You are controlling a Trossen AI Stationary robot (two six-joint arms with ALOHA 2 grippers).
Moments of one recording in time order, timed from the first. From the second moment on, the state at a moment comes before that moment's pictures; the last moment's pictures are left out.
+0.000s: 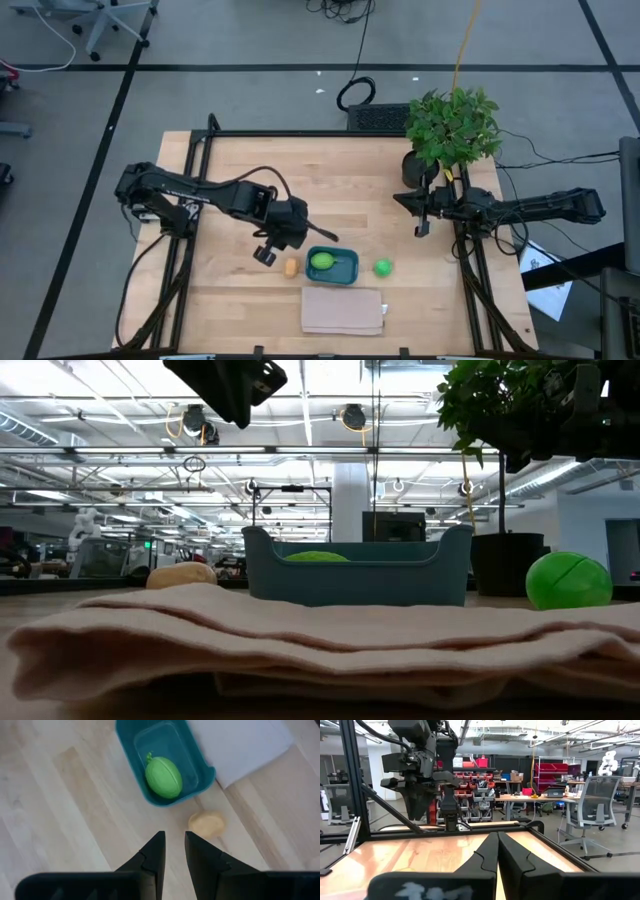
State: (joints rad) left arm -0.16 1.62 1.46 -0.99 0.08 0.36; right arm -0.01 0.50 0.02 0.65 0.16 -0.01
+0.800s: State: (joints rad) left arm -0.26 1.62 1.39 -0.91 -0.05 0.52; right arm -0.01 0.50 0.02 0.65 0.16 -0.01
